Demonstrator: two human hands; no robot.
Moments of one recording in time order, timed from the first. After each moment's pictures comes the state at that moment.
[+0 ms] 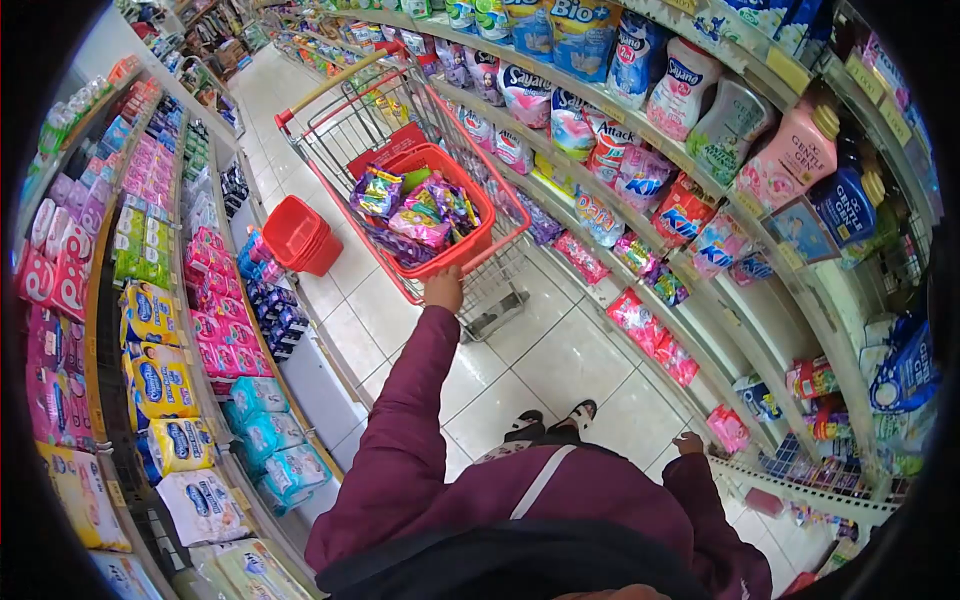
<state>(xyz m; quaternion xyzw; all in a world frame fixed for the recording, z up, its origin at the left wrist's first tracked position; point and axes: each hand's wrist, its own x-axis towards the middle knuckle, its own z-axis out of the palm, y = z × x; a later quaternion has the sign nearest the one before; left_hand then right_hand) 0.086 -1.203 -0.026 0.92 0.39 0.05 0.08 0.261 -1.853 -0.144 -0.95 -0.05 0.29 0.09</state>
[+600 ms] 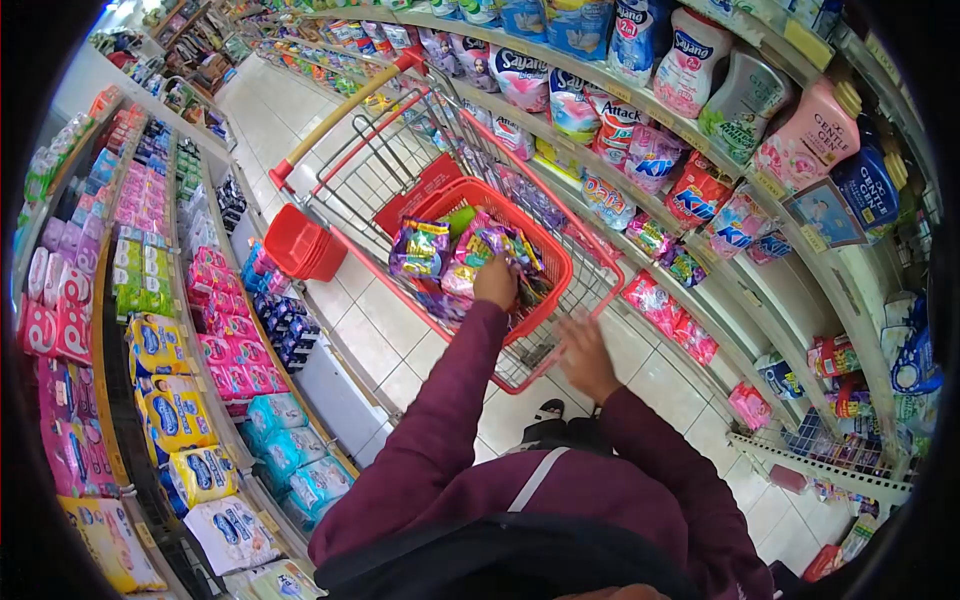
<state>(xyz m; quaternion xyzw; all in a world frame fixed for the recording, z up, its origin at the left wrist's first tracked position) 0.146 -1.238 -0.014 0.90 0.33 0.11 0.27 0.179 -1.472 0.027 -0.78 -0.56 0.05 0.29</state>
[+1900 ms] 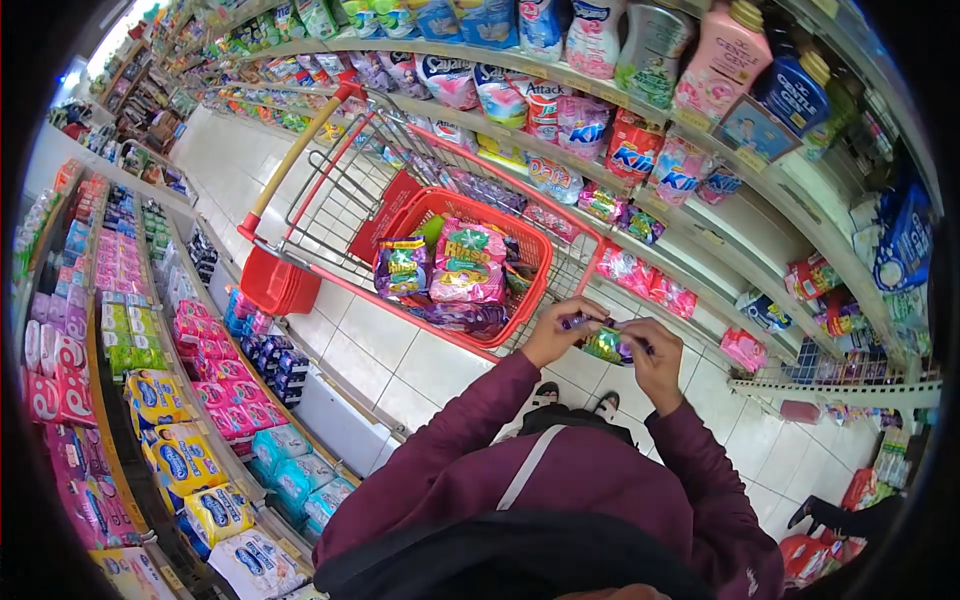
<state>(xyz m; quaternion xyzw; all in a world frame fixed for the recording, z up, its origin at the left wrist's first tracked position) 0.127 -1.416 0.088 0.66 -0.04 0.07 0.75 0.176 -1.588 0.144 -0.76 -0.28 0.02 0.59</state>
